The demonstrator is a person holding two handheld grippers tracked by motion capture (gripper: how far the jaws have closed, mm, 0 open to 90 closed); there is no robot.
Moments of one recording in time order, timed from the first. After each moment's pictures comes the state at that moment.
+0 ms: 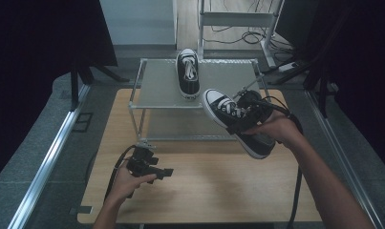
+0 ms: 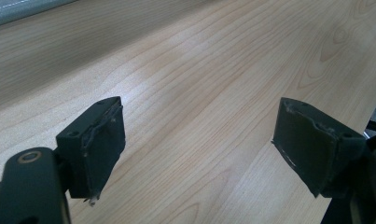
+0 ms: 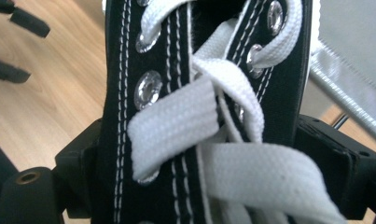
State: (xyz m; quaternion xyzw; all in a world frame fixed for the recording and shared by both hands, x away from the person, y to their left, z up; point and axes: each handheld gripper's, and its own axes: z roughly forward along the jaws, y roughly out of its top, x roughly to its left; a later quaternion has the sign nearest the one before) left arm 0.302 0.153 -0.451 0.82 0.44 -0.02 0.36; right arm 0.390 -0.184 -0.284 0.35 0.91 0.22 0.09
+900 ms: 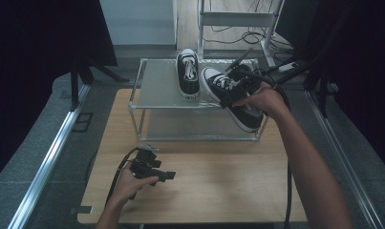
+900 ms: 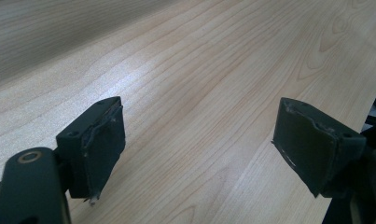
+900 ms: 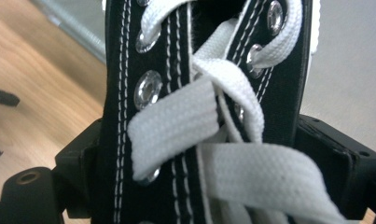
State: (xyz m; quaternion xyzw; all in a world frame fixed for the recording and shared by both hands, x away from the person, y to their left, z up) left arm 0.304 0.148 -0.463 0.83 0.43 -0.04 0.36; right arm 0.463 -0.162 -0.262 0.40 0.89 0.20 0.10
